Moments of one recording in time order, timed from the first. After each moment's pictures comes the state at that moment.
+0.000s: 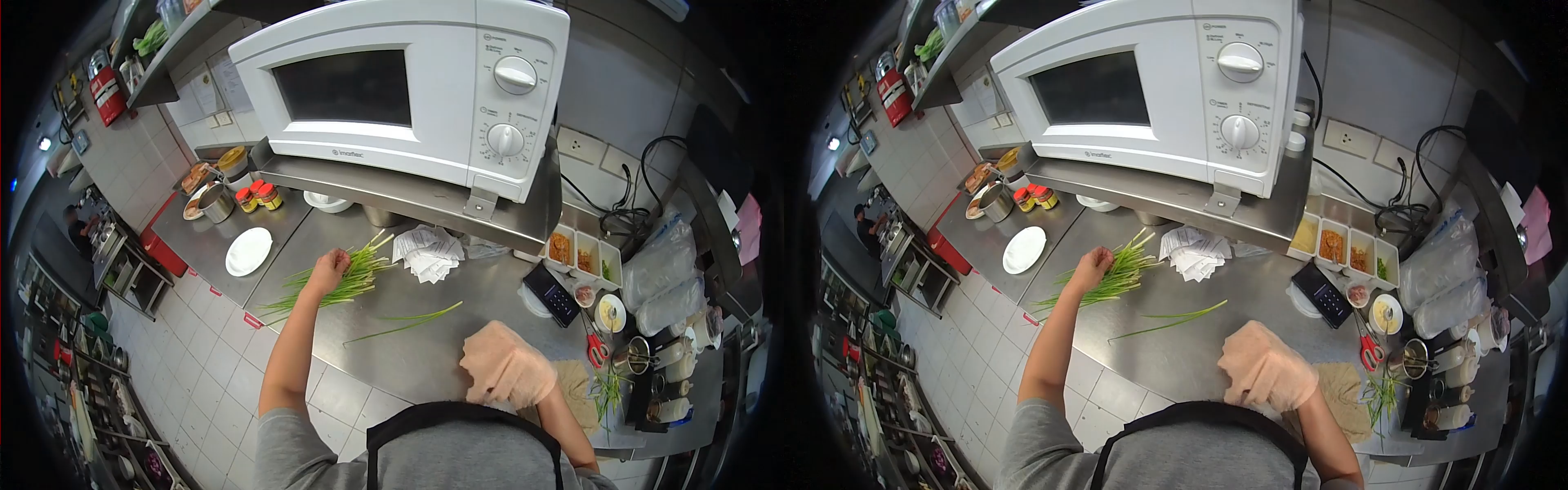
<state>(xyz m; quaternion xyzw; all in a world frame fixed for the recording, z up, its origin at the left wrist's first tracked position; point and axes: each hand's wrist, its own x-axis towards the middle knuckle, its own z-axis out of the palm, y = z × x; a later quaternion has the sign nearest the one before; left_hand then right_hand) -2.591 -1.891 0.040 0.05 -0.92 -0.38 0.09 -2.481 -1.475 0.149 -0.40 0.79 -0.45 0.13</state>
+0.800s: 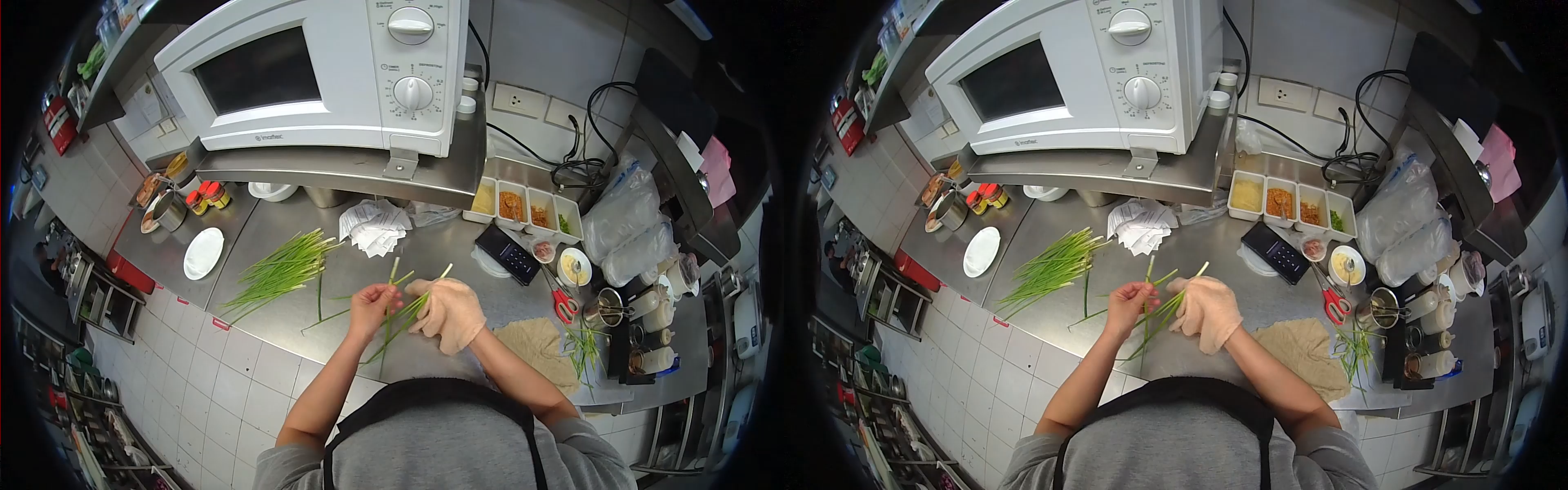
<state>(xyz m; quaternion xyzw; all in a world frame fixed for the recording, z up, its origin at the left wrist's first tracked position) -2.511 -1.685 -0.008 0.06 -0.64 -0.76 -0.03 -2.510 -1.490 0.069 -0.29 0.90 -0.32 -0.06</state>
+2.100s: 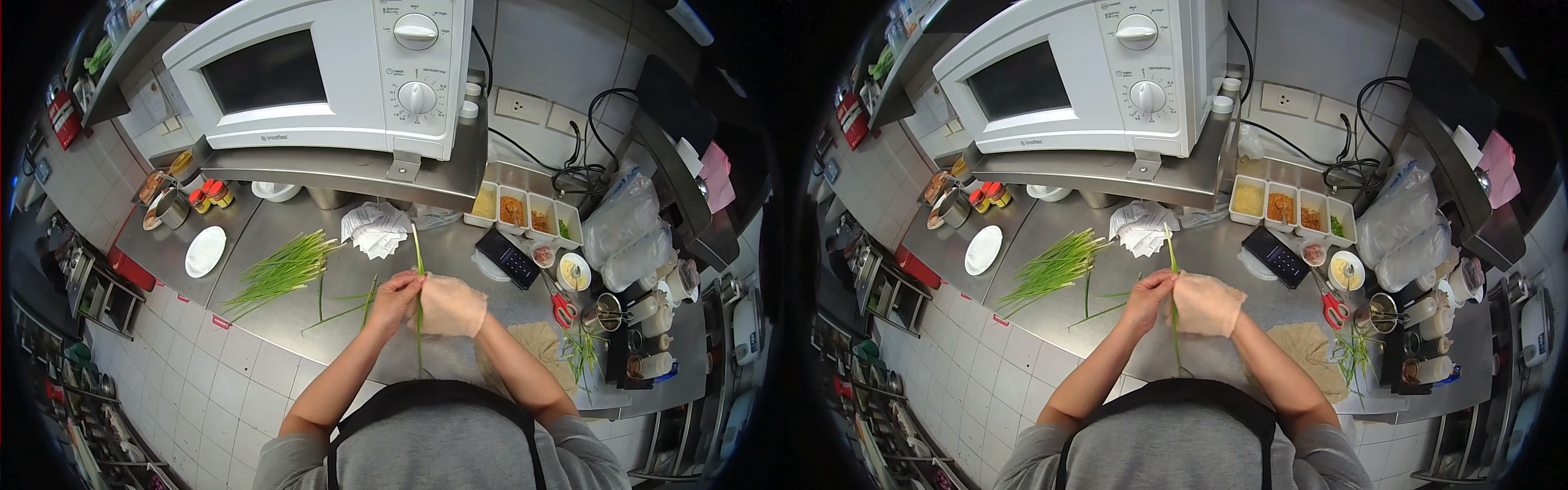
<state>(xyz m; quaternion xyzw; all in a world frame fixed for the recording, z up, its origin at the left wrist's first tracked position) -2.520 -1.639 0.022 0.00 -0.57 -0.82 -0.01 -2.534 -1.489 0.066 -0.38 0.88 -0.25 -0.08</state>
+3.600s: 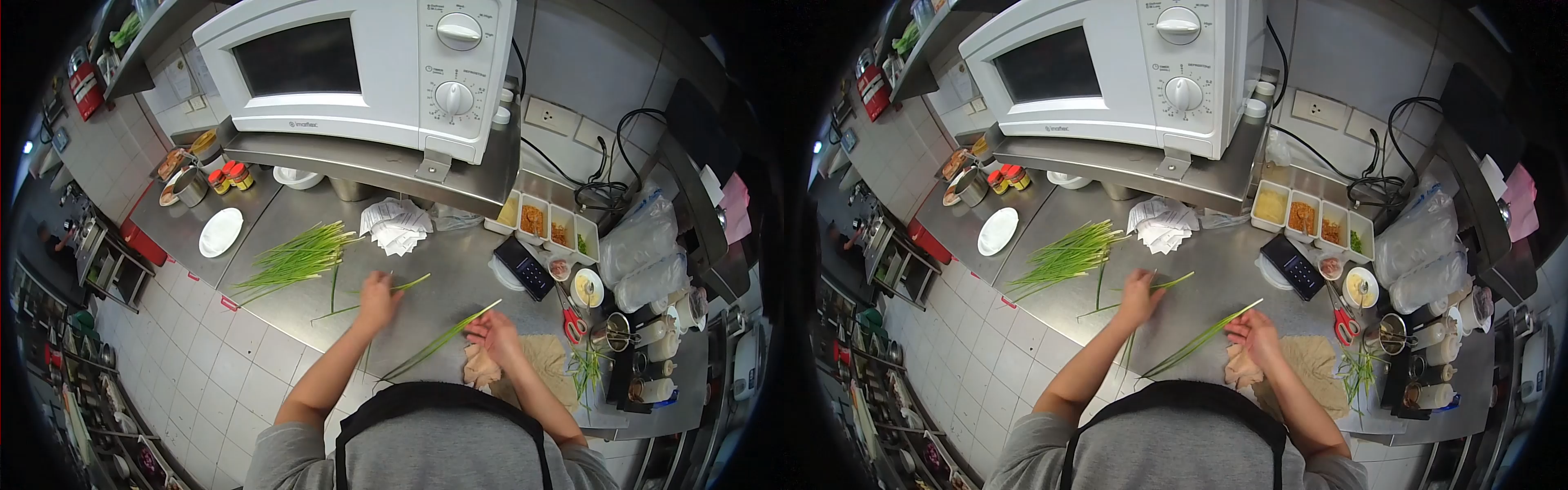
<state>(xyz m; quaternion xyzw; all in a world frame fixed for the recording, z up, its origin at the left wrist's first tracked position) -2.530 -1.697 -0.036 -0.04 -0.93 -0.24 0.27 -2.494 -1.410 -0.042 0.07 0.52 -0.82 0.22</state>
